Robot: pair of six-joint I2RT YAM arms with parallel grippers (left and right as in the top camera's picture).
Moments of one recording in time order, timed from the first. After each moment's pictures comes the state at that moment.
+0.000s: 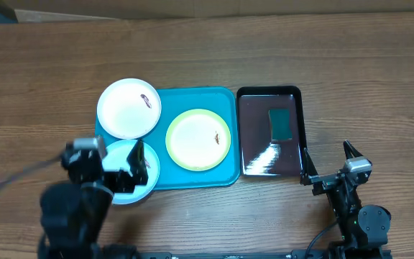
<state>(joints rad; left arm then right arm) 0.00 0.55 0.85 -0.70 0.15 -0.18 0.06 0.01 0.02 -0.02 -0.14 0.04</state>
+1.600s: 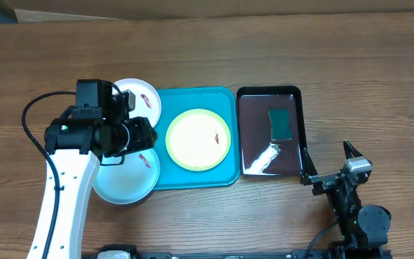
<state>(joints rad) -0.01 1.31 1.19 -1.10 0.28 -0.27 0.06 0.01 0.02 -0.02 -0.14 0.04</state>
